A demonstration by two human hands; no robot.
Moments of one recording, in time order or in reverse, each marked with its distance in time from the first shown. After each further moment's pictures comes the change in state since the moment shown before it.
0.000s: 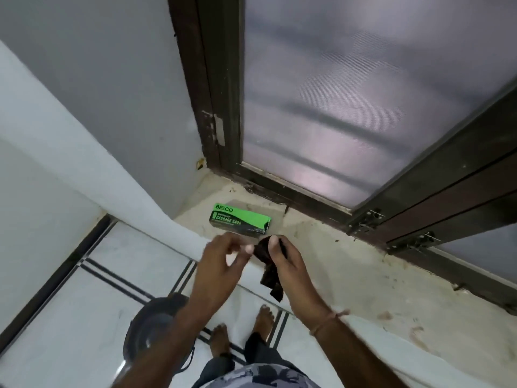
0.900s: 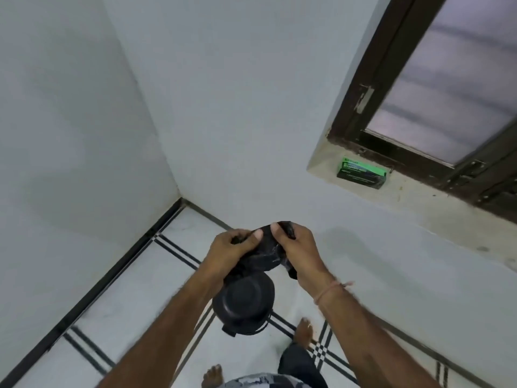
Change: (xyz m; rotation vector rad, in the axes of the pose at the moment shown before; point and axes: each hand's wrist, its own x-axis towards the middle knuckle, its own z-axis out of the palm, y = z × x) left_hand -0.201 -0.183 -0.269 -0.686 -0.169 -0.406; right_hand -0.158 0.040 0.324 -0.051 -0.008 -0.054
